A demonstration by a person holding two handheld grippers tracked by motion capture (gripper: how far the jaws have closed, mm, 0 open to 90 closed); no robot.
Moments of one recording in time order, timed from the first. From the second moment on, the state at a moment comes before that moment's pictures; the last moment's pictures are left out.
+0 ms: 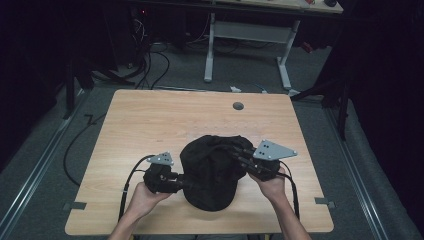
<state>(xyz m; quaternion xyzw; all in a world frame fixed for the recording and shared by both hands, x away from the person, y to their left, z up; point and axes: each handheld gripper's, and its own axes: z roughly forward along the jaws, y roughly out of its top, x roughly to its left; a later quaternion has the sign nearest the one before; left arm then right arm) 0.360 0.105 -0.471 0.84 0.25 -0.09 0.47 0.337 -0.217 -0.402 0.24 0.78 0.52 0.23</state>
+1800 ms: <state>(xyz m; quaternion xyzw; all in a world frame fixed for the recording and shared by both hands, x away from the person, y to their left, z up) 0.352 0.131 -0.425 0.78 0.29 0.03 0.55 0.342 -0.289 -0.522 0.55 0.74 0.32 0.24</state>
